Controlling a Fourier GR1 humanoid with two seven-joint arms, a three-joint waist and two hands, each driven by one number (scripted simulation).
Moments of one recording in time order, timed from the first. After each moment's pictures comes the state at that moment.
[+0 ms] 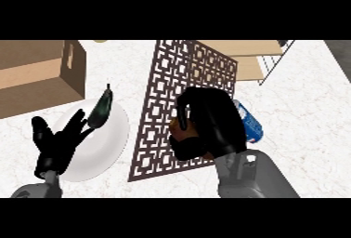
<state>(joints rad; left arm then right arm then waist) -0.05 0.23 0.04 -1.36 0.18 0.02 0.29 -0.54 0.00 0.45 -1.74 0.77 0.17 0.76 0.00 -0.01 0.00</state>
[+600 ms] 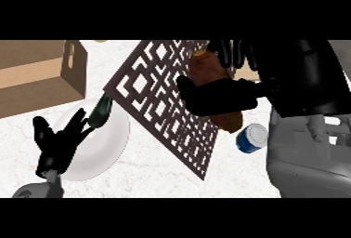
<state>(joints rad) -0.05 0.22 0.05 -1.36 0.17 0.02 0.28 -0.94 -0.04 0.13 -1.86 0.72 0.34 0.97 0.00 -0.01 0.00</state>
